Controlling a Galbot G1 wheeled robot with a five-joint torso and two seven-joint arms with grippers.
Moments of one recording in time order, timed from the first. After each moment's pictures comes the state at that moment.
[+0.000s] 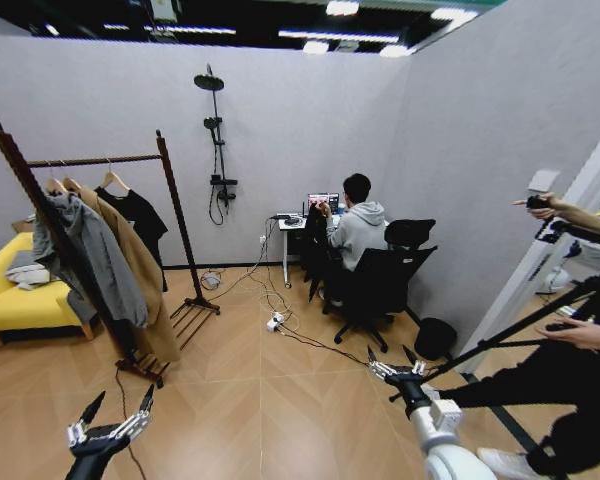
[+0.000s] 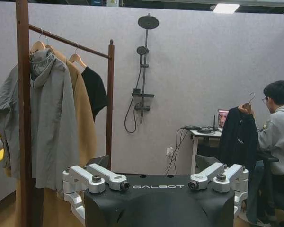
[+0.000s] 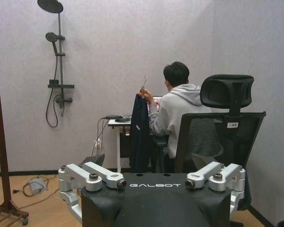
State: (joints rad) left arm 1.83 -1.30 -0.87 -2.29 -0.49 -0.05 0.04; right arm -1.45 1.40 0.72 2.13 0.24 -0.15 -0.01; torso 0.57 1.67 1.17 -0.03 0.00
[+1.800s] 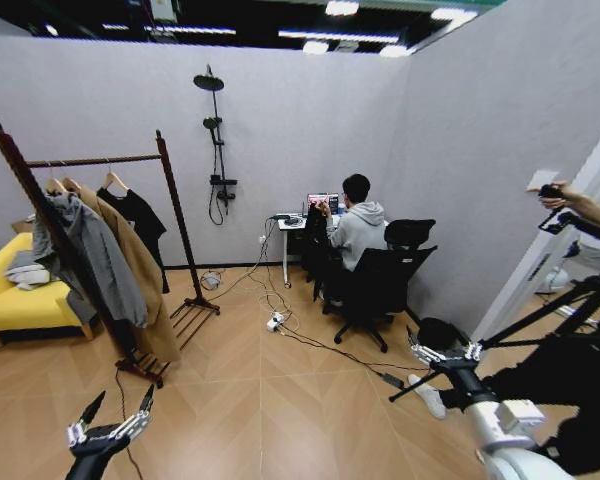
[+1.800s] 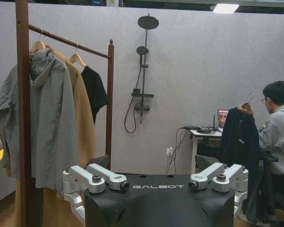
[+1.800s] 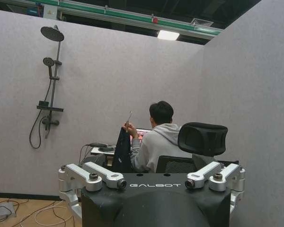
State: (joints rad) left arm 1.83 -1.30 -0.87 -2.29 -0.49 -0.05 0.04; right arm -1.48 1.38 0.95 2.25 0.27 -0.14 -0.13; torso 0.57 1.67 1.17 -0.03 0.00
